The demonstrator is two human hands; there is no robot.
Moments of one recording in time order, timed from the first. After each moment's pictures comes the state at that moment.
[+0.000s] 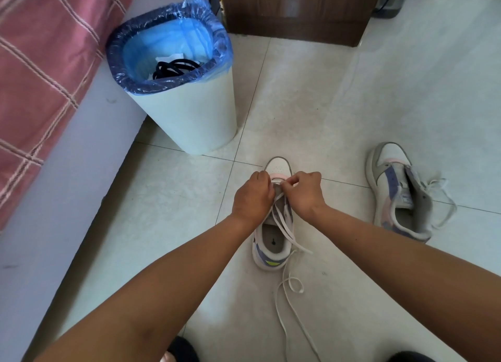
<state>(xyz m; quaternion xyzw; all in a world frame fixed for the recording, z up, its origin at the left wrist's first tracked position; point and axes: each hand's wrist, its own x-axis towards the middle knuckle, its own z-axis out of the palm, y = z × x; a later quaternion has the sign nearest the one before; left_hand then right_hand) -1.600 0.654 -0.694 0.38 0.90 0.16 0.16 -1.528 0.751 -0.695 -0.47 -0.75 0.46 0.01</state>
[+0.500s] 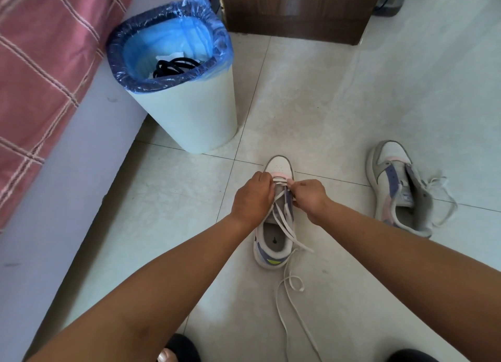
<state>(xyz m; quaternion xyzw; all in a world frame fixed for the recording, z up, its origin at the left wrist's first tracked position) -1.600 0.649 -0.696 0.41 0.89 0.16 0.15 -1.527 0.760 -0.723 -0.54 -0.58 0.60 -0.01</state>
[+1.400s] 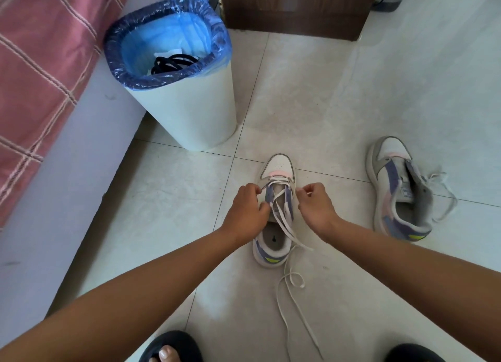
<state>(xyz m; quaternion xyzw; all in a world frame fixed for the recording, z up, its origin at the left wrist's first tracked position) -1.585 0.617 -0.675 0.26 0.86 0.28 0.33 -1.494 0.737 -0.696 -0.53 -0.64 0.55 -0.01</state>
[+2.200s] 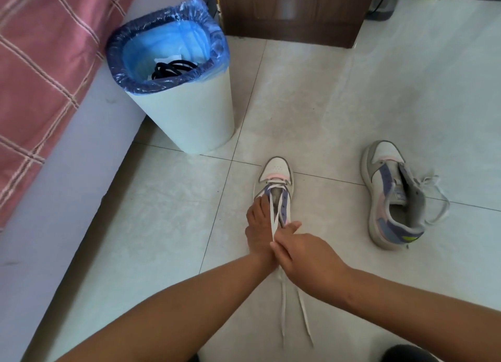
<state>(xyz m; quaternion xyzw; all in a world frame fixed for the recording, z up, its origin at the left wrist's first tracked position) -1.523 0.631 -0.695 0.24 0.91 0.21 0.26 -1.451 0.677 -0.593 -0.18 -0.91 0.30 -0.22</state>
